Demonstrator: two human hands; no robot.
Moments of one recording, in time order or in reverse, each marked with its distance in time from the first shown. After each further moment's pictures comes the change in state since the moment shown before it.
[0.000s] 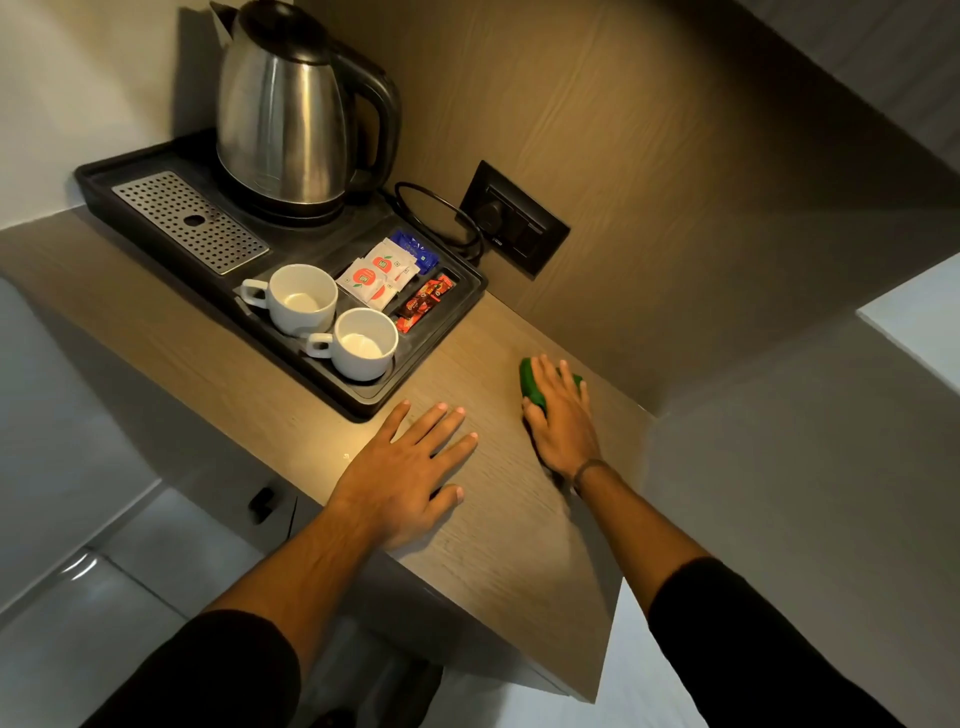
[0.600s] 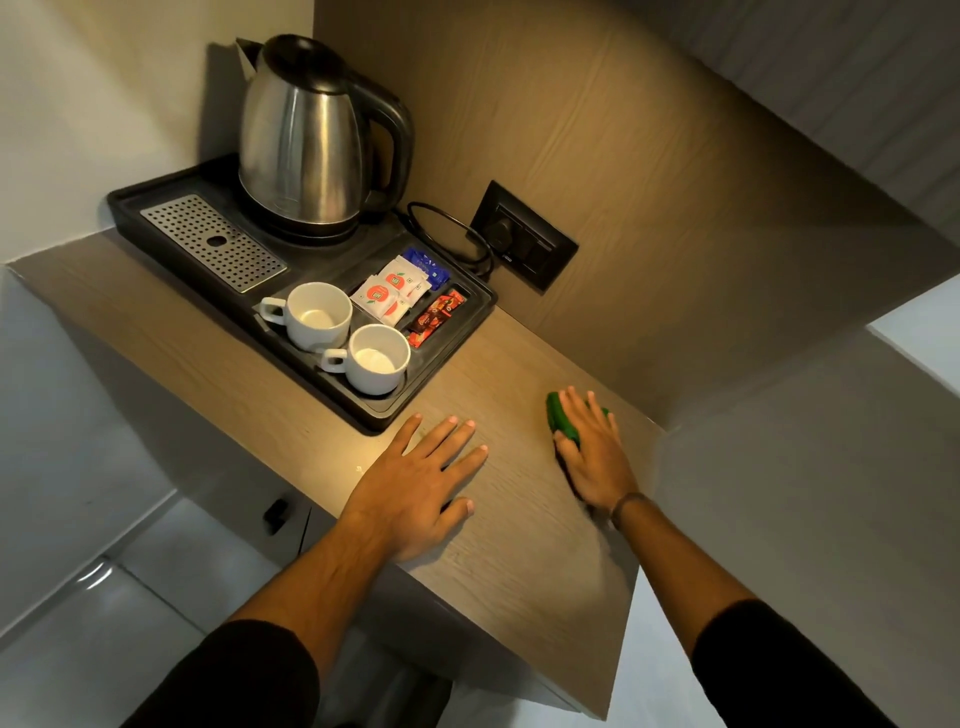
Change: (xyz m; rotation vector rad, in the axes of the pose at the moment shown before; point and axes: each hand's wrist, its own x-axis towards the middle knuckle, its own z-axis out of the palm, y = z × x) left_hand 0.000 0.001 -0.001 -0.002 0.004 -0.009; right_hand -0.021 0.031 -0.012 0.010 -0.069 -0.016
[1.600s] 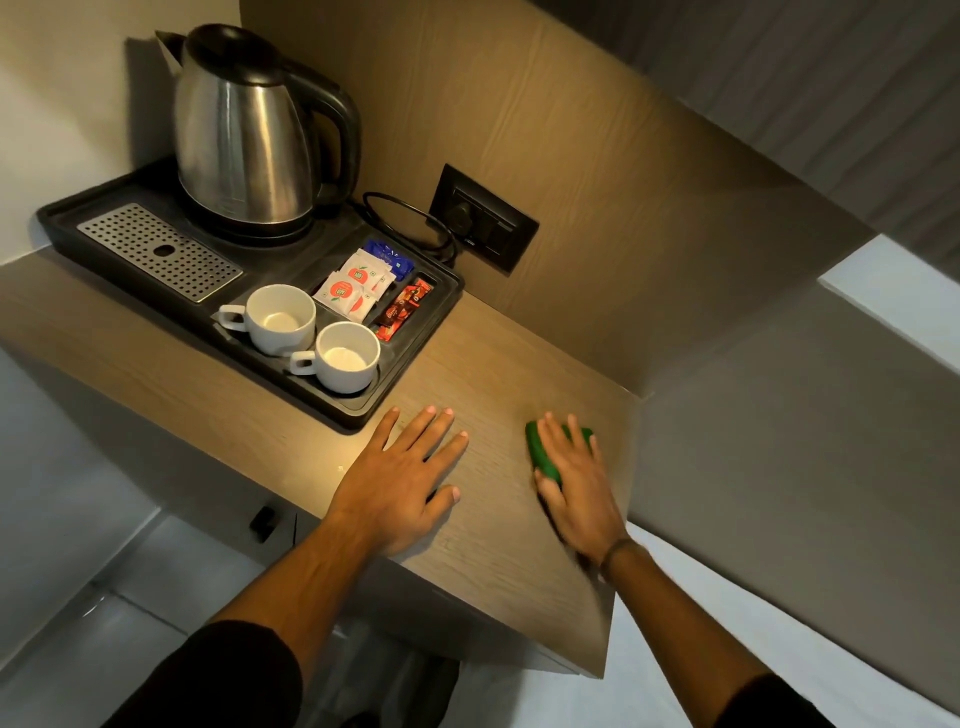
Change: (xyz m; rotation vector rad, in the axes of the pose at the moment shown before) left_hand 0.001 -0.005 0.010 -0.044 0.050 0.036; right_hand -0.083 -0.017 0.020 0.041 0.032 -0.018
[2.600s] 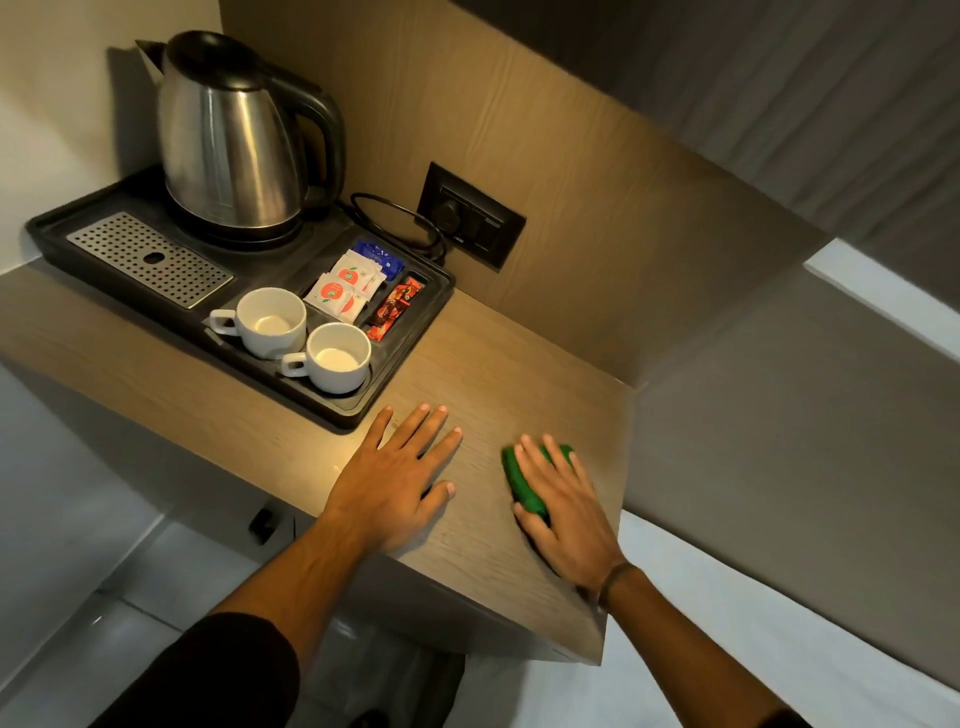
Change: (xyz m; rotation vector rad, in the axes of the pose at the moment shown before) left_hand -0.001 0.002 -0.003 0.034 -0.010 -0.004; right_hand -0.038 -0.006 0.013 -0.074 -0.024 -0.116
